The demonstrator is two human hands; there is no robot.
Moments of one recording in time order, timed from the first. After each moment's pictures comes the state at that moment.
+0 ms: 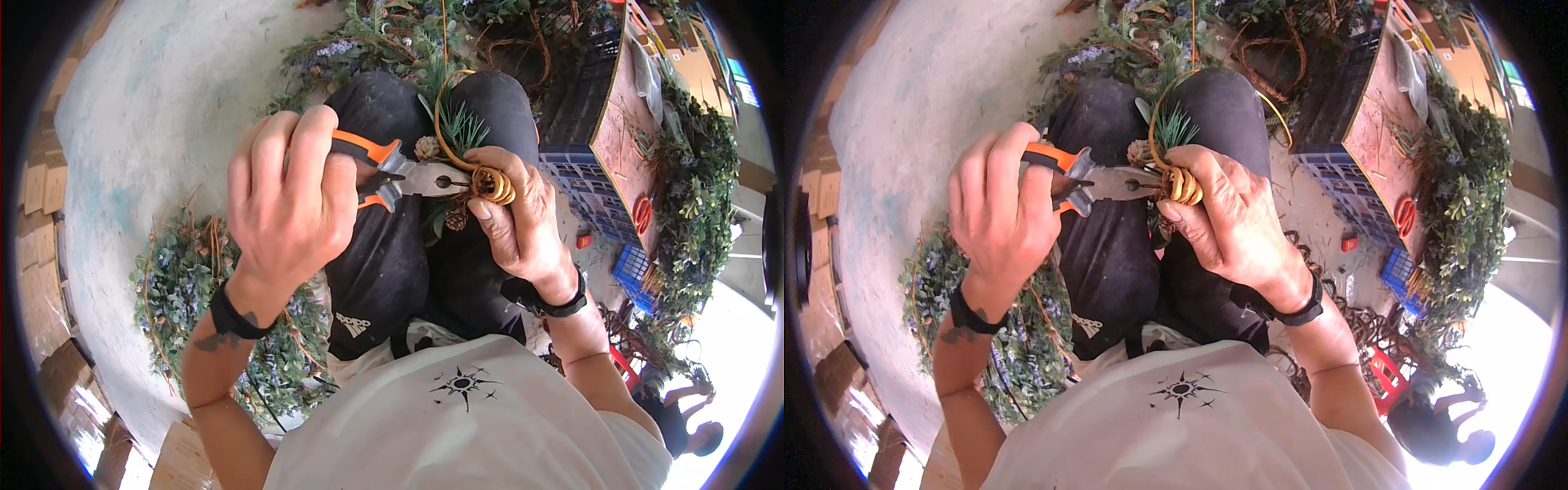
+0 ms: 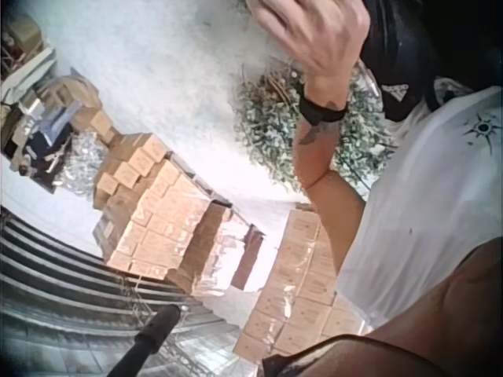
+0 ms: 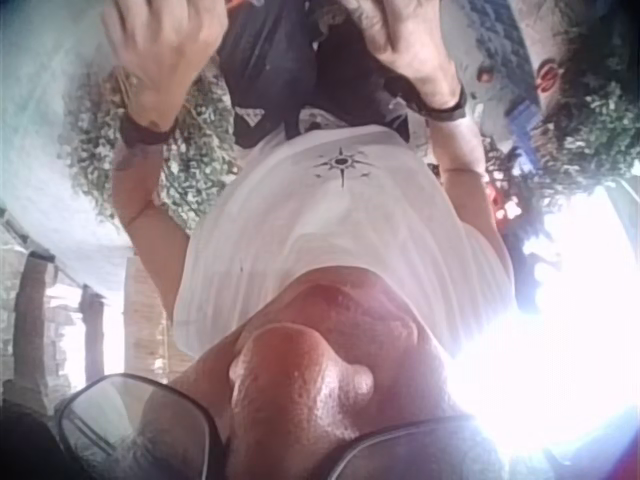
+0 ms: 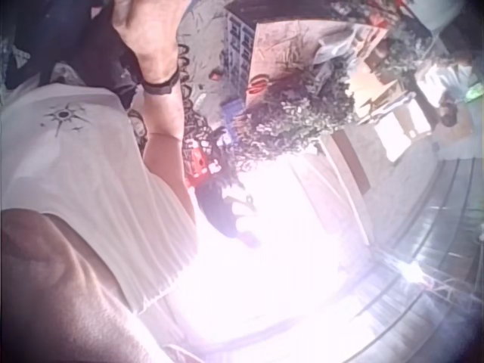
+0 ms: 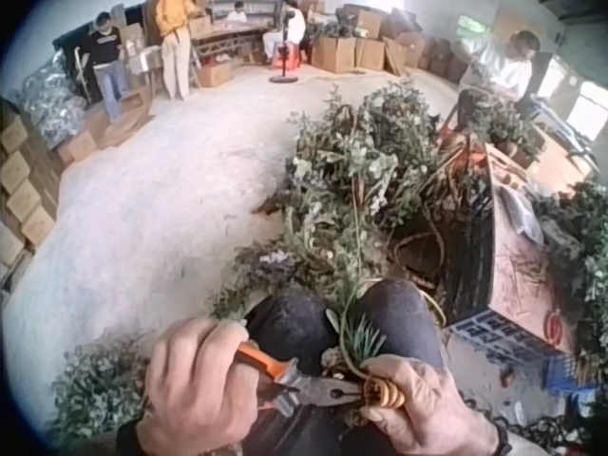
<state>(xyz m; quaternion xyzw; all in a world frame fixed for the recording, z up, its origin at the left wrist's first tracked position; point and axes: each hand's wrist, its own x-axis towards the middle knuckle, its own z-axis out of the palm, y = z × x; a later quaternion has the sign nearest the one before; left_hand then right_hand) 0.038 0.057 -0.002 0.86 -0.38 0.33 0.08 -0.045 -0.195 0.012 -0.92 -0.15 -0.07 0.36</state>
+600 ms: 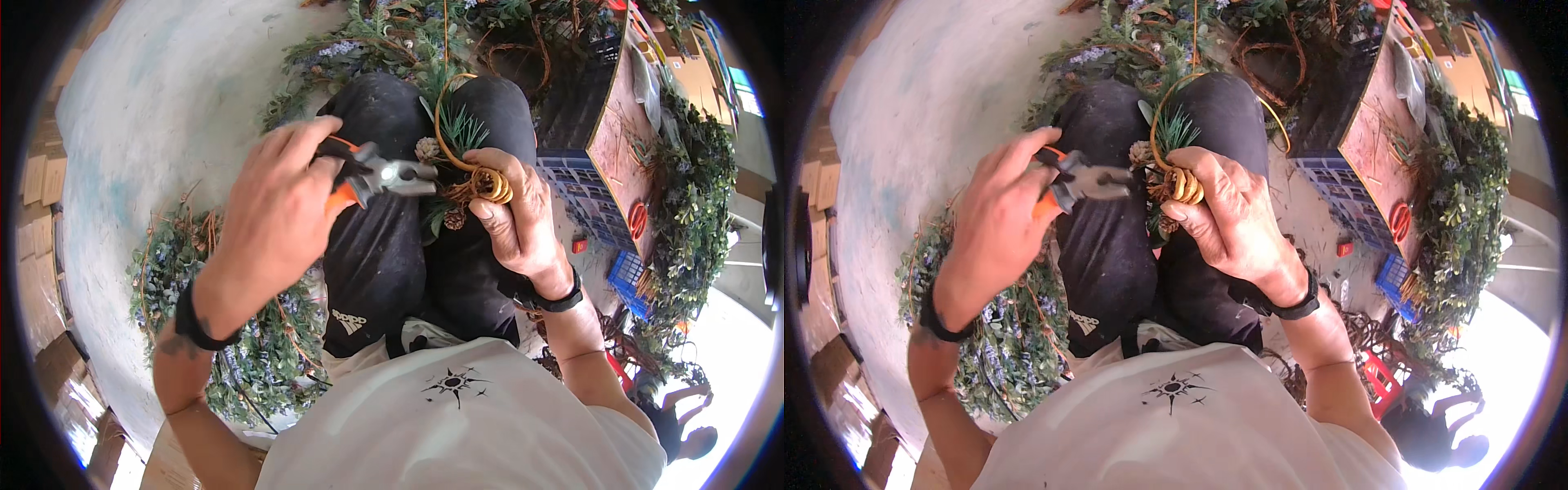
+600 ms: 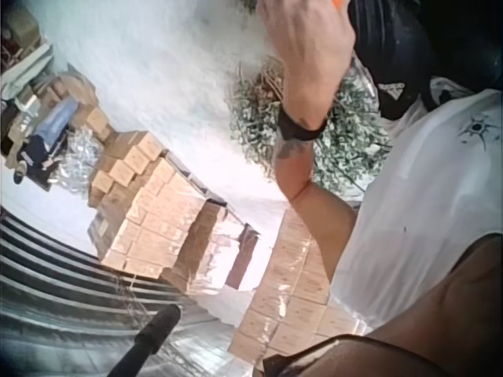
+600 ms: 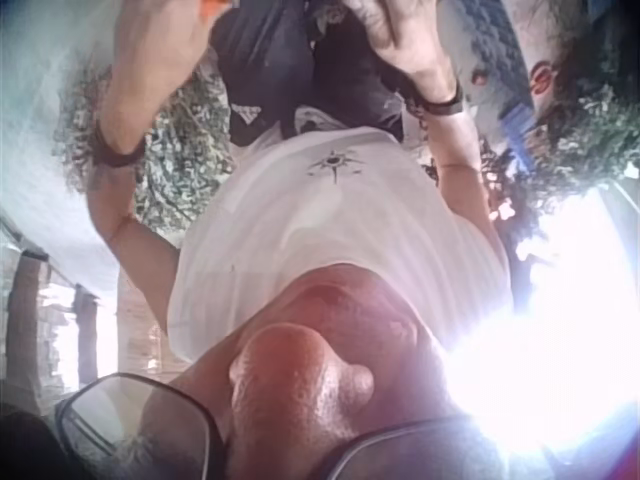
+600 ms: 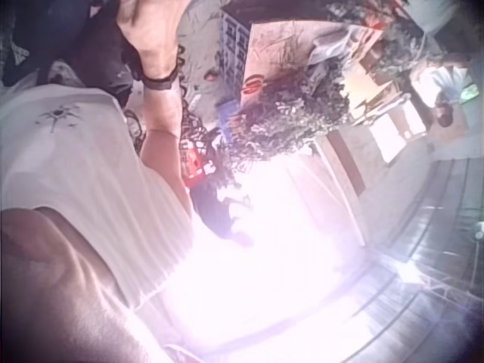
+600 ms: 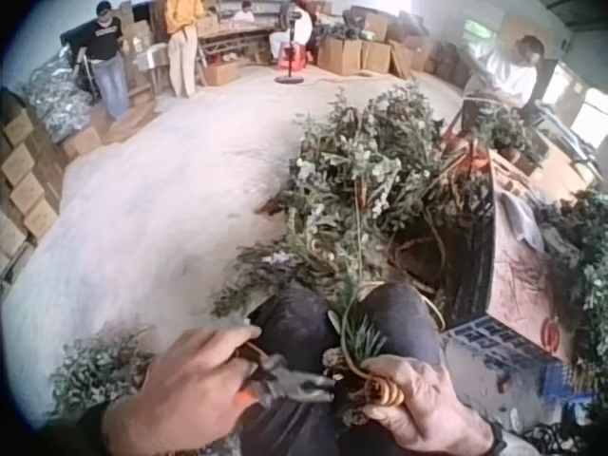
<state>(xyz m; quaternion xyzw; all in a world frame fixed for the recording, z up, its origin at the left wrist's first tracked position) 0.039 0.080 0.026 0.90 -0.38 -0.05 0.21 -0.042 -0.200 0.012 -0.91 -0.17 -0.08 0.36</state>
